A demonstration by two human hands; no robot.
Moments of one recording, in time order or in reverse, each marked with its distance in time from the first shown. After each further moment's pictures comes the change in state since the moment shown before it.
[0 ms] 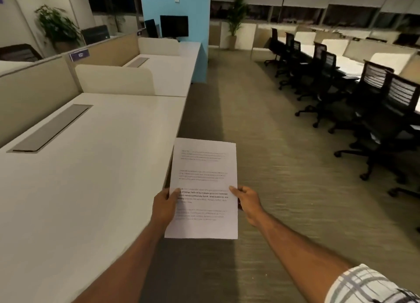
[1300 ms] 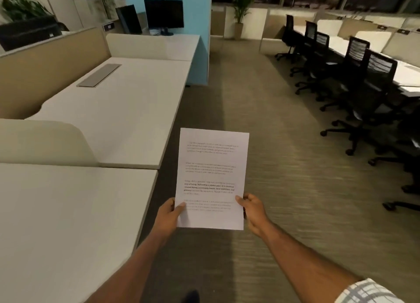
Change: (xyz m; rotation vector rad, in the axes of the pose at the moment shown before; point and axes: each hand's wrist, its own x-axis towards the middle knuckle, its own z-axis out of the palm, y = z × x) left_hand 0.747 0.141 0.228 -0.025 -0.167 -0.074; right_hand 0.785 -0.196 0.032 0.026 0.037 0.097
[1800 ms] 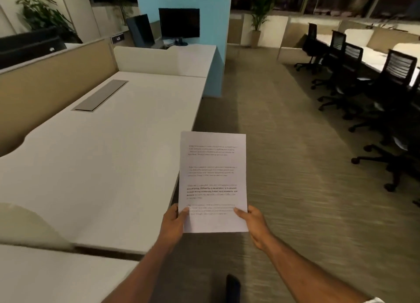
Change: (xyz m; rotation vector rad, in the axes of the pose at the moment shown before) left_hand 0.287 0.089 -0.017 -0.061 0.109 0.012; right_hand 0.268 -0.104 0.101 -0.045 -0.120 0.015
